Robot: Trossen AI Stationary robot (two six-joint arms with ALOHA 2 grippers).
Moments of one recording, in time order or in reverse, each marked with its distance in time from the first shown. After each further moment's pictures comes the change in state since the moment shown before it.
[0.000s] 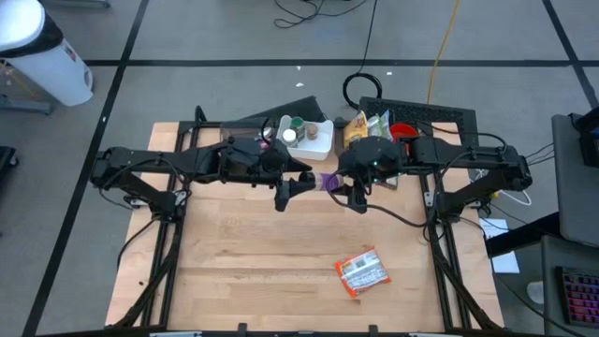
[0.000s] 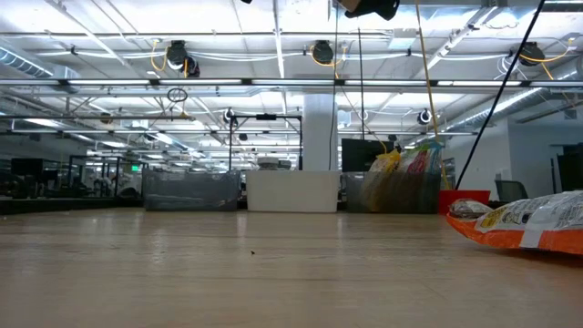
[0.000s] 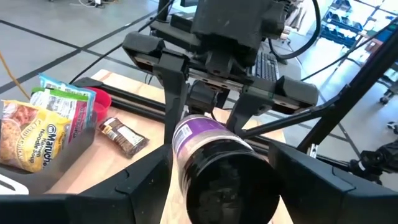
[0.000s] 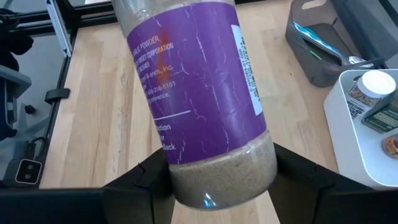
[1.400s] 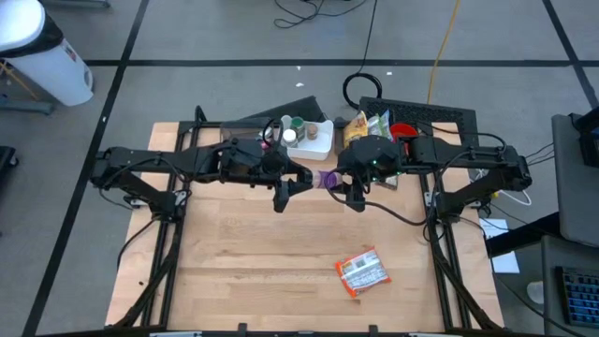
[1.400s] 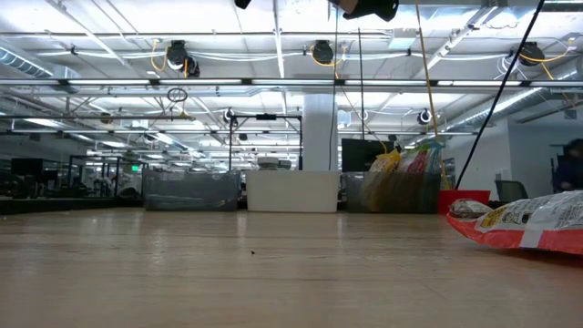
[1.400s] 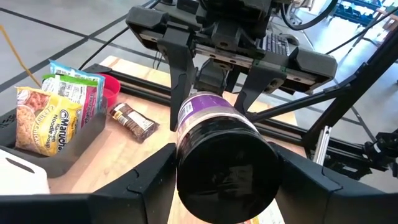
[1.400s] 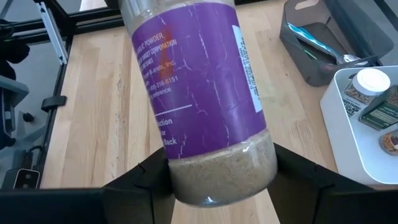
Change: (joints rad) left arm 0.001 0.000 0.002 -0.086 -0.003 0.022; right arm -0.006 0.000 -0.001 0.016 0.010 0.025
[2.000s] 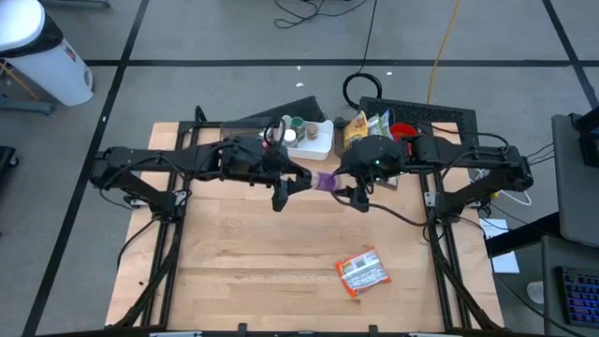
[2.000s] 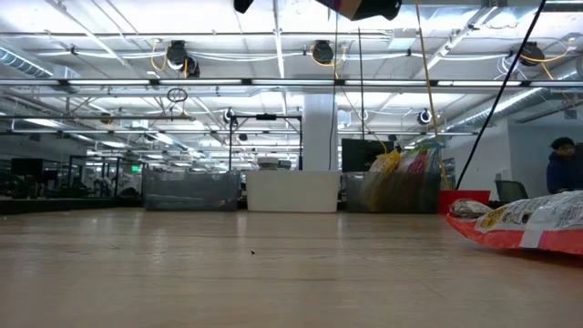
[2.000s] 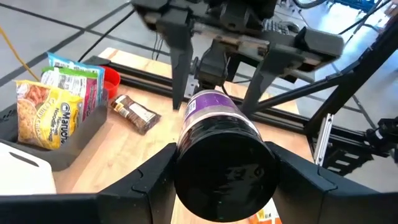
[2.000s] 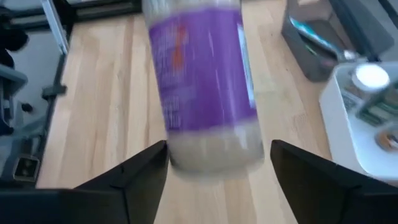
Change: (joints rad) left arm 0.022 -0.003 -0.002 -0.028 0.033 0.034; right arm -0.007 -0.014 0.003 -0.043 -0.002 -0.028
